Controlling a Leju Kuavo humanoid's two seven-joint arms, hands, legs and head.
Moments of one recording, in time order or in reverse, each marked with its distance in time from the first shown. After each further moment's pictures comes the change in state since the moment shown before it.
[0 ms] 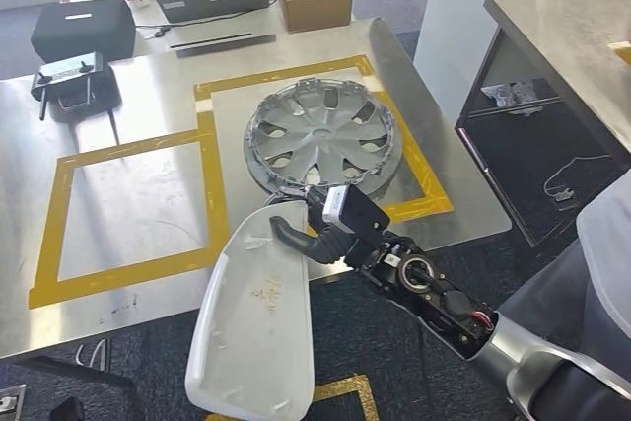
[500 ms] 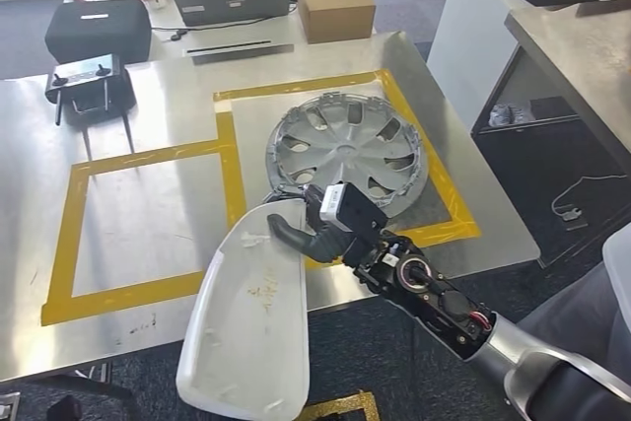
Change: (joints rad) left arm -0.002 0.003 0.000 0.000 -0.009 0.001 0.028; right arm -0.011 0.000 0.005 0.006 0.000 -0.005 0.004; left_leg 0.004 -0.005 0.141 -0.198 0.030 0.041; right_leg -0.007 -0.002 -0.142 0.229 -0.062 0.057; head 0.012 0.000
